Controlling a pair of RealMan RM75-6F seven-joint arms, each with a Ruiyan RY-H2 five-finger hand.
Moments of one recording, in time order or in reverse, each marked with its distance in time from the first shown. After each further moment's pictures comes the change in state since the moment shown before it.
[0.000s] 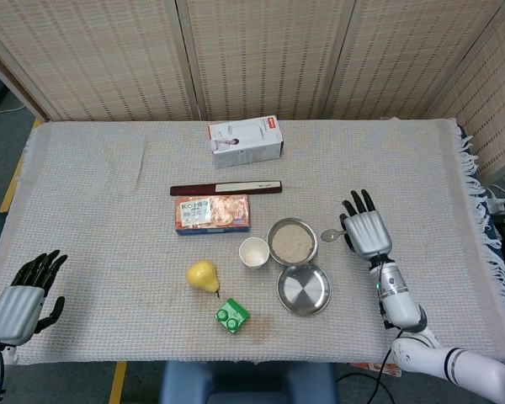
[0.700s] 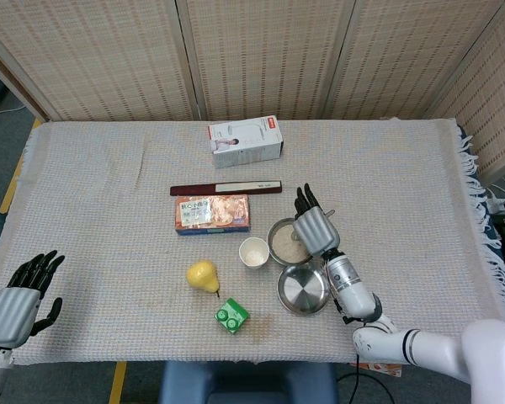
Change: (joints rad) left arm 0.010 0.016 0.007 0.000 0.027 0.028 -0.030; right arm 0.213 -0.132 -0.053 0.034 0.077 -0.023 -0.621
